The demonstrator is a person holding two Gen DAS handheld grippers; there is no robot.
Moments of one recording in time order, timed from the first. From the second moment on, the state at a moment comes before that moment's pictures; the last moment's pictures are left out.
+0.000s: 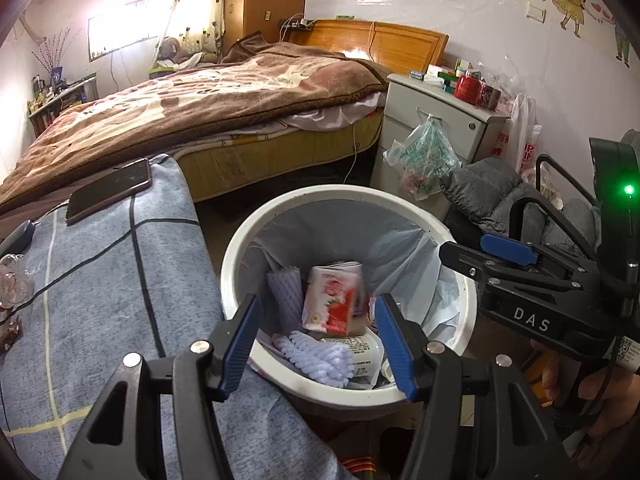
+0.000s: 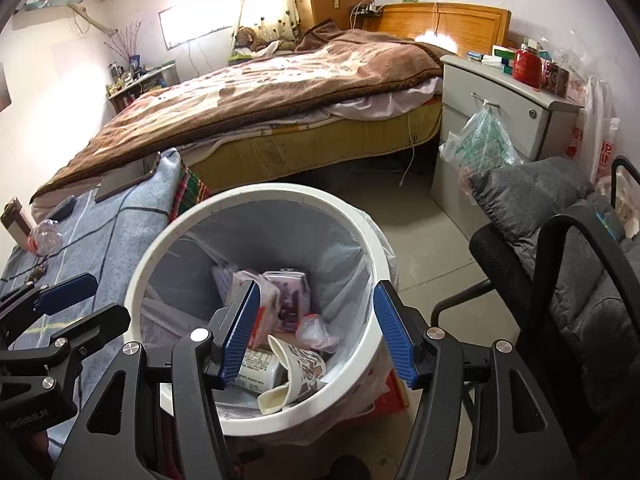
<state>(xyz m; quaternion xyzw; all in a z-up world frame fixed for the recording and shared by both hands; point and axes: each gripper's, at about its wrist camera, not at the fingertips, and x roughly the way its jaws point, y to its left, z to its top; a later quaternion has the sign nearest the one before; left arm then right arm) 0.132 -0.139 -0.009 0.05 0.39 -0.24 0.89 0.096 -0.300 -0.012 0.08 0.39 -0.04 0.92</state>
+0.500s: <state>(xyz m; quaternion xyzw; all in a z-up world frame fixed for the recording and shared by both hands) 0.117 -0.098 0.009 0.03 0.37 -0.22 0.90 0.085 -0.276 0.003 0.08 0.36 -0.03 0.93</state>
